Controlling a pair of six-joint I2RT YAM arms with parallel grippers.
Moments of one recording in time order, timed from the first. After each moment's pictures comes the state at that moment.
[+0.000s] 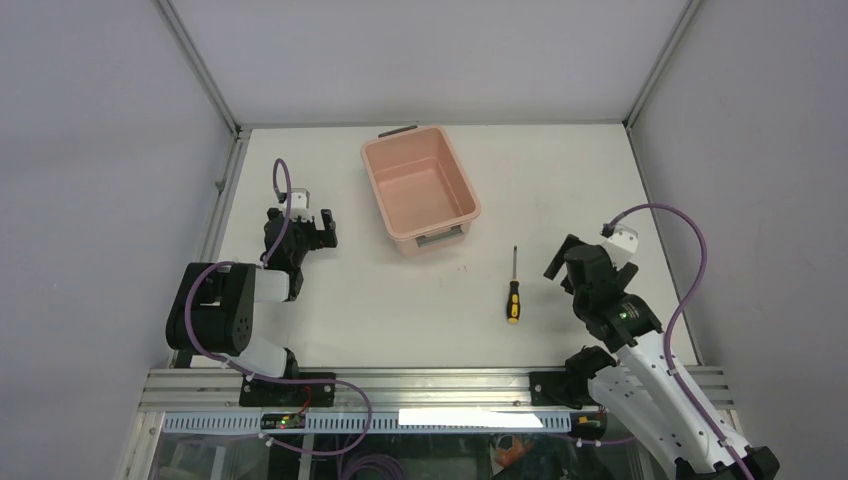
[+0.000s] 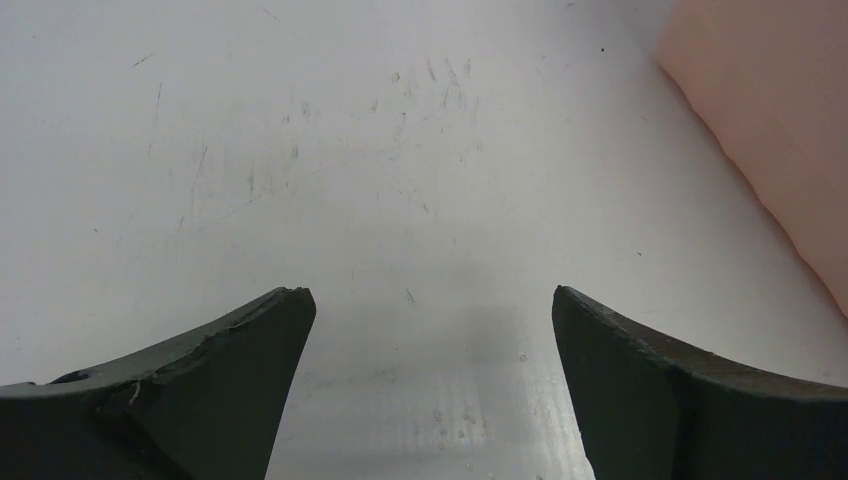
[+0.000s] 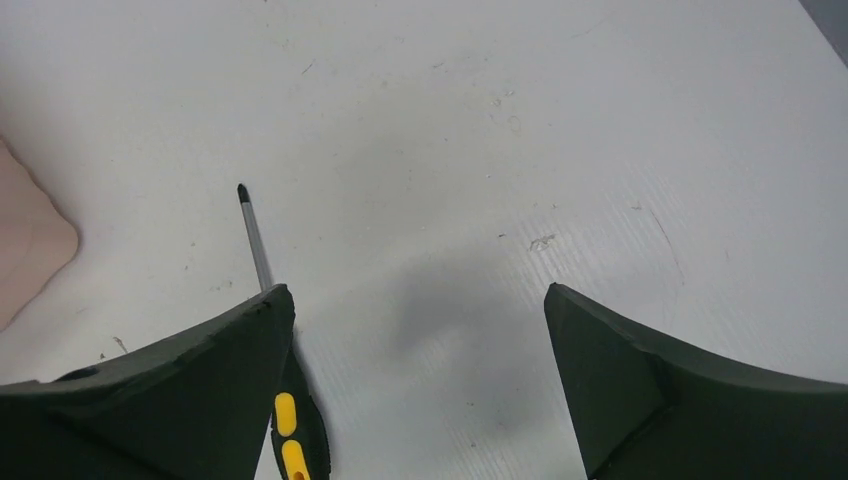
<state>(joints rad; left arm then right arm) -0.04 1.53 0.38 0.84 -0.03 -0.03 0.44 0.59 0.57 -0.74 0.65 0.65</state>
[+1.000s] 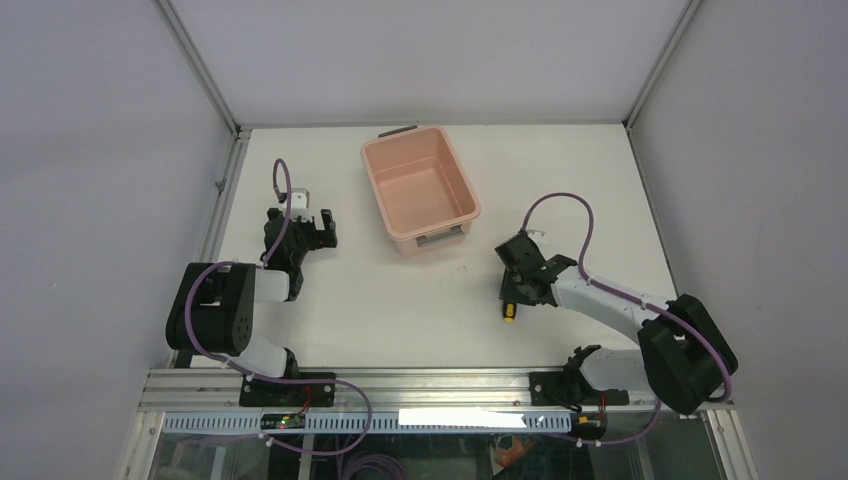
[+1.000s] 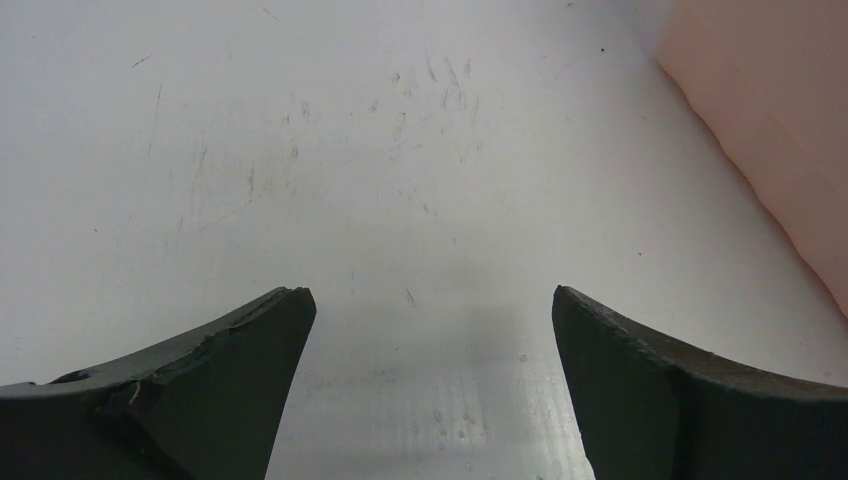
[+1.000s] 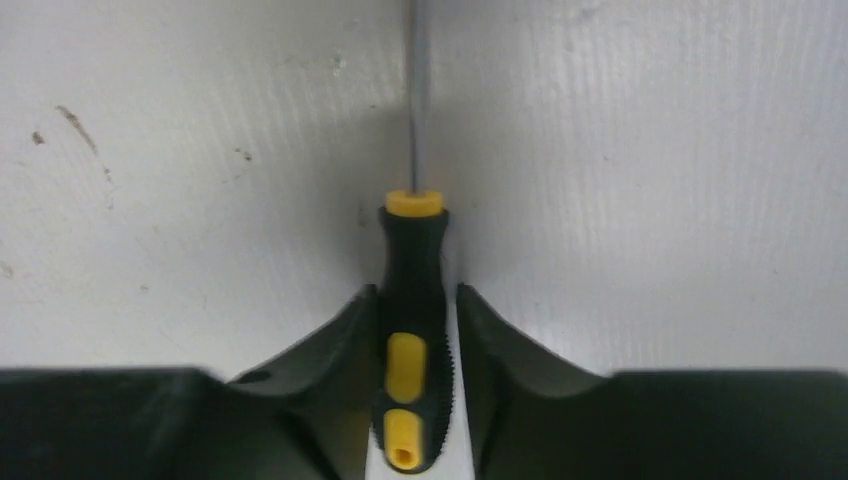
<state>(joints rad) -0.04 1.53 0.38 0.84 -0.03 -0.03 0.64 1.24 0.60 -0.52 0.26 0.75</state>
